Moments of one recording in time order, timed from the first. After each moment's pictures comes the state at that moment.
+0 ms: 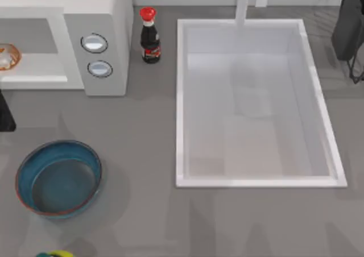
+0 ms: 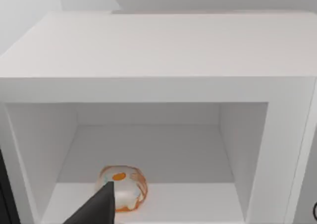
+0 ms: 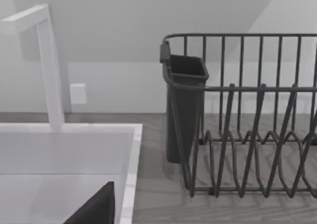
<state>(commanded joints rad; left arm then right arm) 0.05 0.68 0.29 0.30 0.06 0.02 0.00 0.00 0.00 0.00 0.00 0.00</state>
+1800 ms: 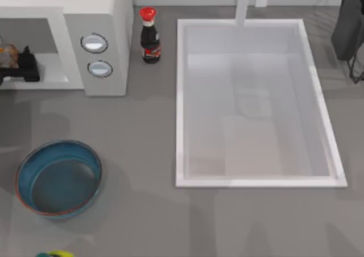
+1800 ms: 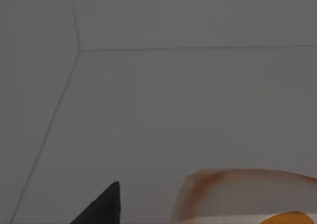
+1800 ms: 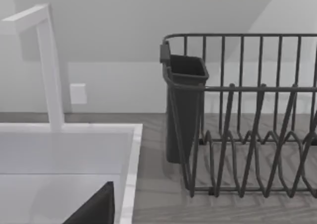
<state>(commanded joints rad) 0.19 2.40 1.09 1.09 0.23 0.08 0.00 0.00 0.00 0.00 0.00 0.00</state>
